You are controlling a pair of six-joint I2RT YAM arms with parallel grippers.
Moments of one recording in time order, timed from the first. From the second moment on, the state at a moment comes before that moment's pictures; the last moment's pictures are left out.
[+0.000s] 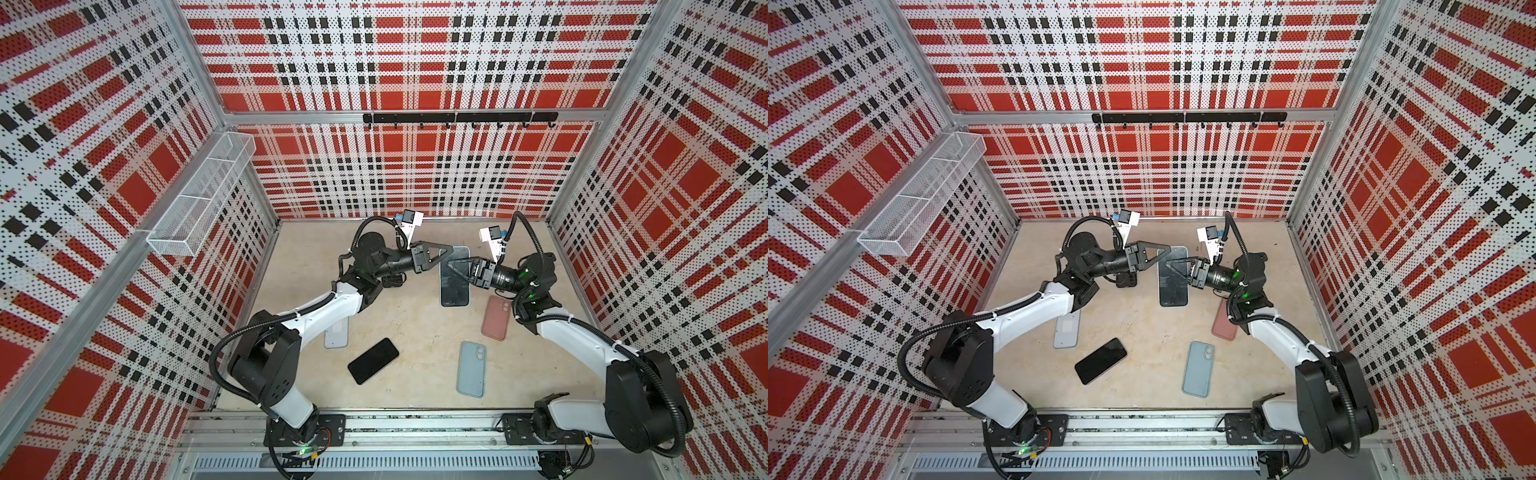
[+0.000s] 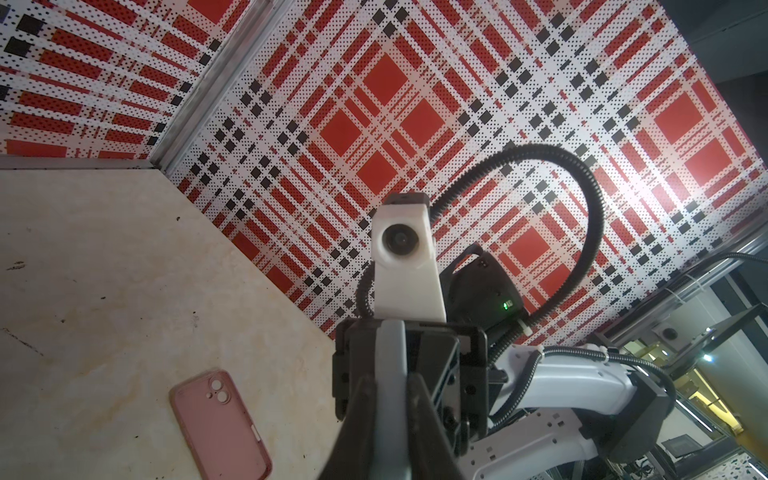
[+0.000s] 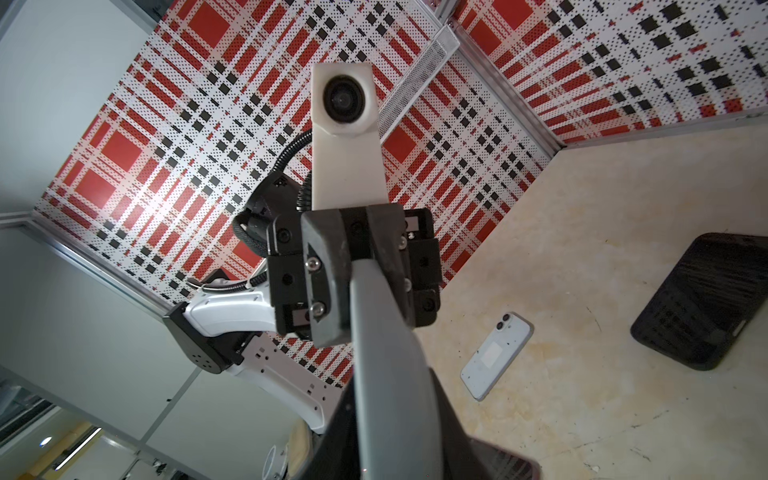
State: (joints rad) left arm -0.59 1.61 1.12 0.68 0.76 -0.89; right arm 0.30 1.32 0.72 0.80 -0.98 0.99
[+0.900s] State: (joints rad) left arm -0.56 1.62 1.12 0.74 0.70 -0.96; right arm 0.33 1.28 0.65 0.72 -0.96 0.92
